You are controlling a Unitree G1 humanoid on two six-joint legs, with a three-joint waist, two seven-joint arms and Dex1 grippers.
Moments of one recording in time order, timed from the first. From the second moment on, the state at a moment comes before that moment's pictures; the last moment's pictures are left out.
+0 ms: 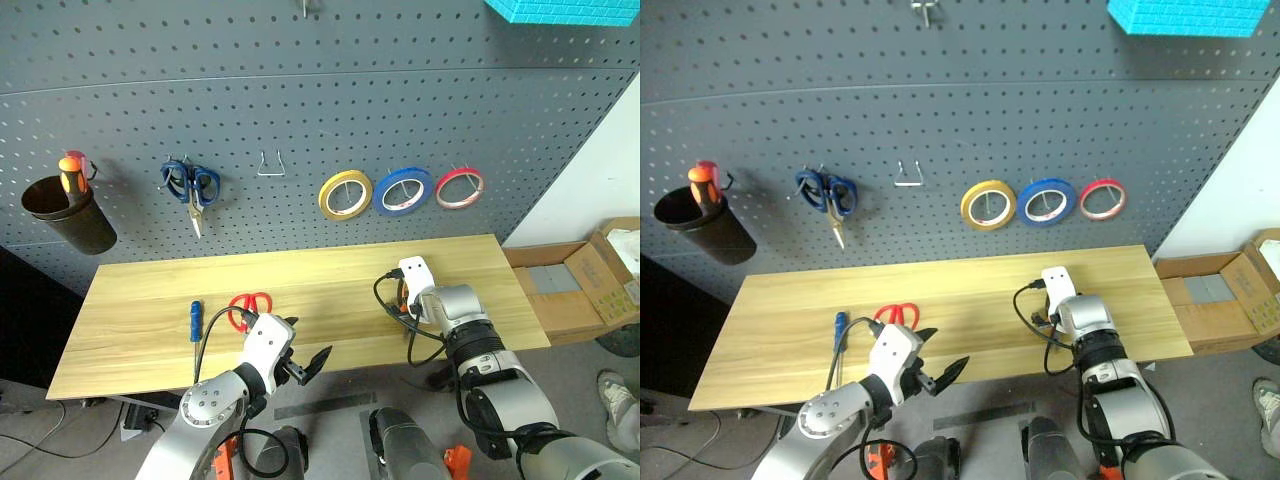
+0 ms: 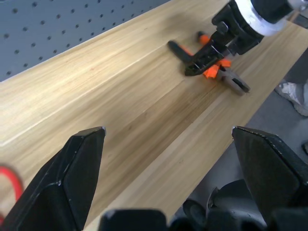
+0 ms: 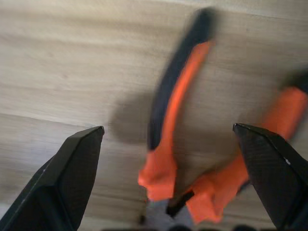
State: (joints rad) left arm 0.21 0.42 -0.17 -0.50 -0.17 0.45 -0.45; right arm -0.72 -0.10 0.03 0.64 -0.05 0.94 0.18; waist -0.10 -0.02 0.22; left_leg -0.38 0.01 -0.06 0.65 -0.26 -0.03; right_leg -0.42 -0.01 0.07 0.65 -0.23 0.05
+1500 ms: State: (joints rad) left arm 0.19 0.38 -0.17 -0.50 -0.17 0.45 -0.42; right arm -0.68 -0.29 0.49 0.62 -0.24 0.44 0.62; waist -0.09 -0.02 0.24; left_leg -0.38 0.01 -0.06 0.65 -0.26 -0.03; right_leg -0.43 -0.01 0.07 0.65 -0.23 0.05
